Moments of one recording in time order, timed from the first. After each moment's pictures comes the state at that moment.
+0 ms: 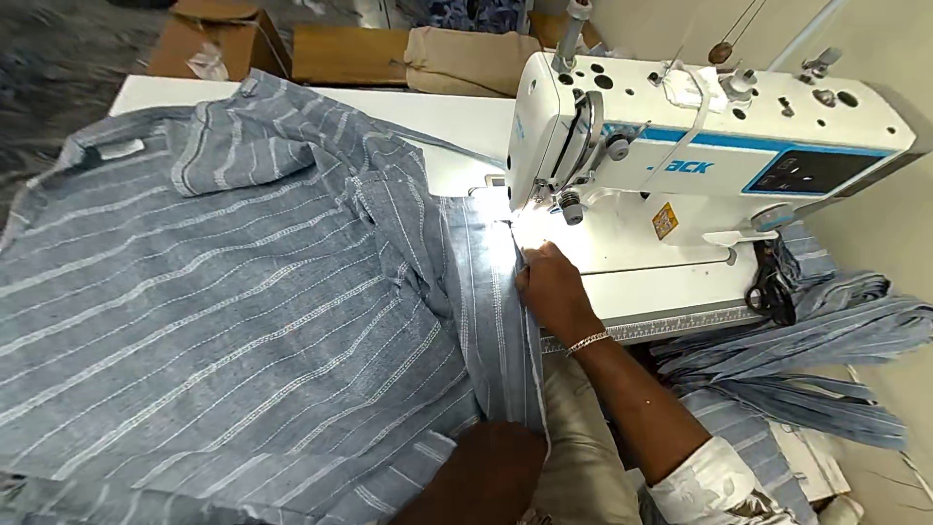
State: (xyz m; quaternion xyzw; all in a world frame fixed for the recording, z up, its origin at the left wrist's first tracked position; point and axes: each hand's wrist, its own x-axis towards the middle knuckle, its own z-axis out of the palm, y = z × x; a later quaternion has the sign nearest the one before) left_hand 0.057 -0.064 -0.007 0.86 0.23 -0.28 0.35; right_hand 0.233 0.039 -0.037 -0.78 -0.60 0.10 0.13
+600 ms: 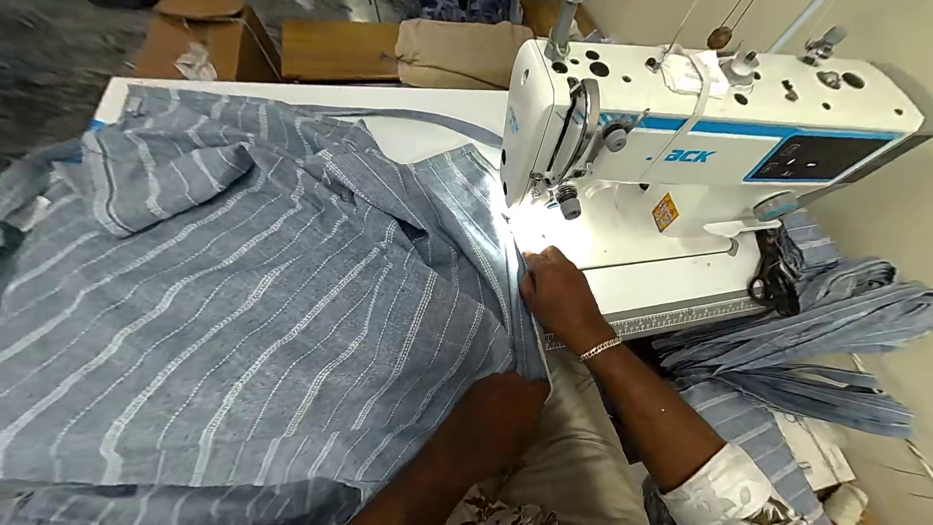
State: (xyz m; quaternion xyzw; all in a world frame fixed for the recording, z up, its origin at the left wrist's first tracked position) left_hand 0.078 -0.025 -0.009 0.86 0.28 -0.25 0.35; right_hand 0.240 0.025 -0.041 -0.77 -0.61 0.11 0.12
